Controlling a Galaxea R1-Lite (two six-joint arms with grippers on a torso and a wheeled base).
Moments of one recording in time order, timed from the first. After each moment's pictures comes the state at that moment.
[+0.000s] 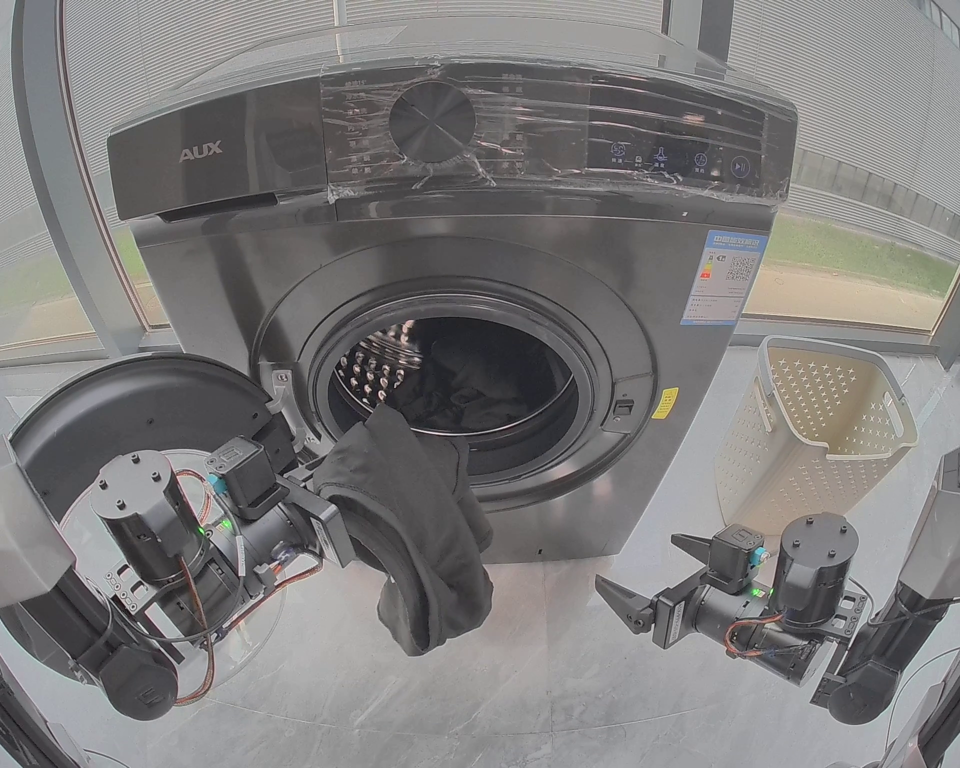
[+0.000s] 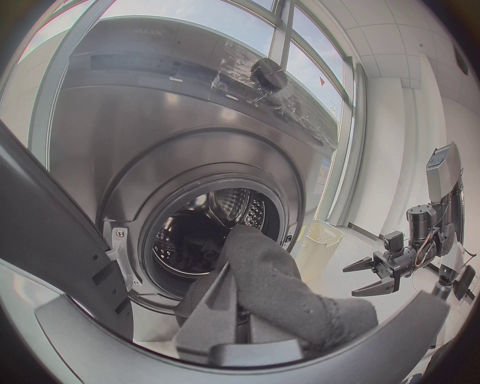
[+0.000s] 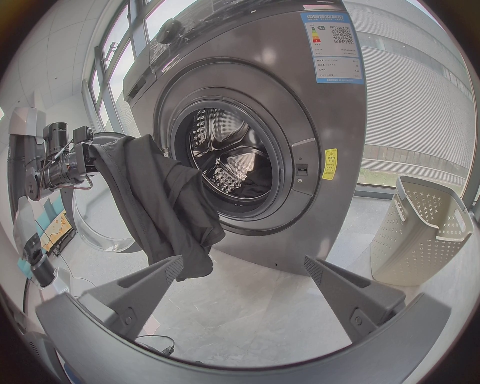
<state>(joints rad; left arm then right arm) -0.50 1.81 -0.31 -1.55 -0.05 -0.06 0.67 1.93 -0.21 -1.44 -0.14 0.11</state>
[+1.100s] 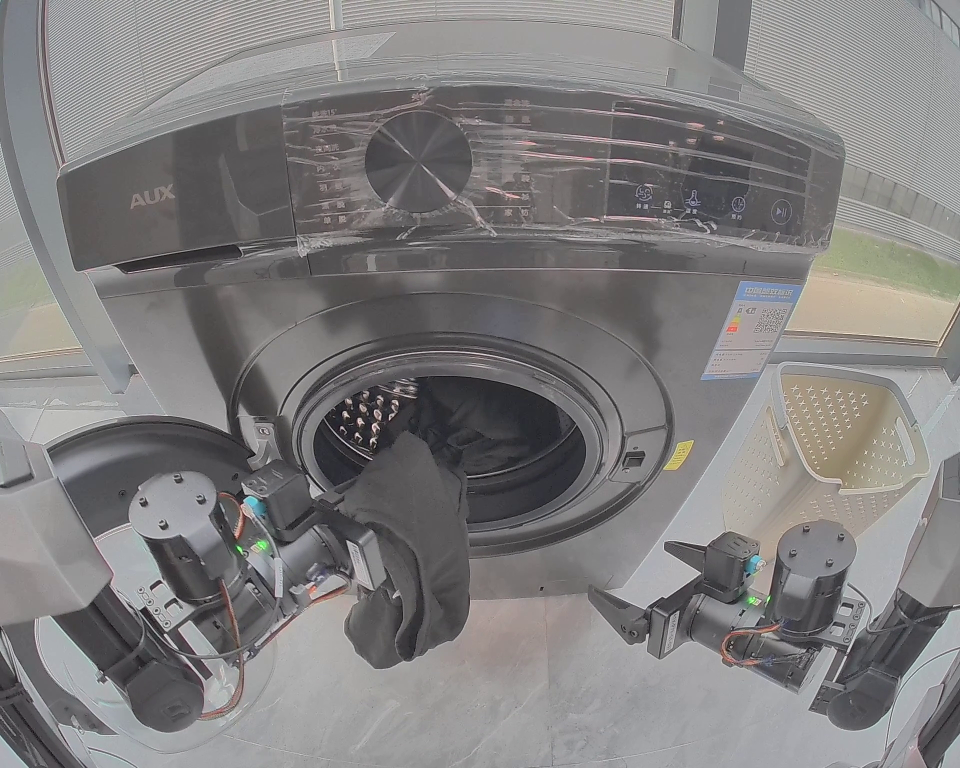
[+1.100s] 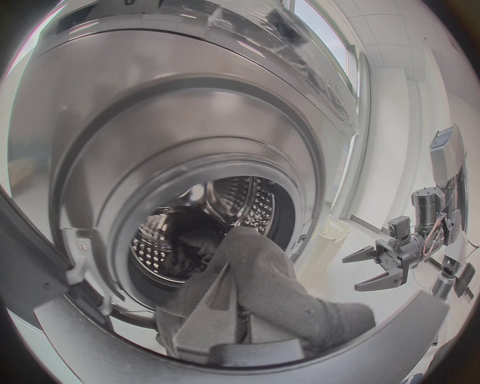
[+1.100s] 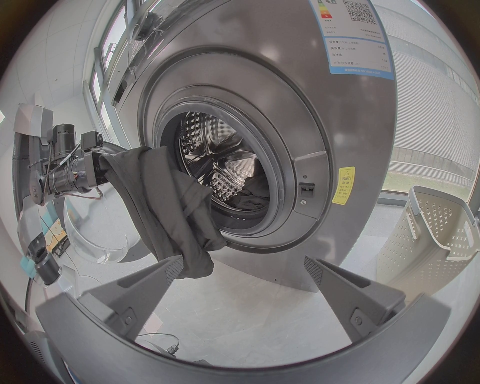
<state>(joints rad) -0.56 1.88 -0.32 -1.55 0.02 -0.04 0.70 1.93 -0.21 -1.44 -0.14 0.11</state>
